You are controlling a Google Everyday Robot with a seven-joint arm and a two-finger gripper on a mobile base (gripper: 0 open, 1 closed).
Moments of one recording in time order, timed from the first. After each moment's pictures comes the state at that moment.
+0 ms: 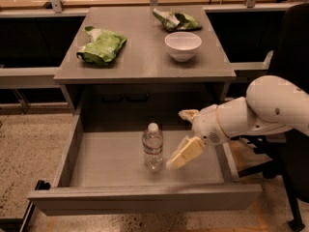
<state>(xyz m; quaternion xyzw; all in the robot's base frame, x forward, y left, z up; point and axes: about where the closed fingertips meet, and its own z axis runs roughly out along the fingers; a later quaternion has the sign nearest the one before) 0.482 -0.059 0.763 -0.54 0.73 0.28 0.32</state>
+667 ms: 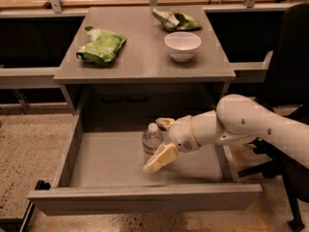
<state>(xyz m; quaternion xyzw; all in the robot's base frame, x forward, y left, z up) 0.498 0.009 0.717 -0.54 0.69 0.34 0.35</state>
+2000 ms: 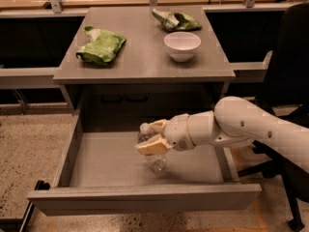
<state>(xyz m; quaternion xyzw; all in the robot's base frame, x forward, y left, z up) 0.501 0.025 0.732 -0.52 0.68 0.34 0.38</state>
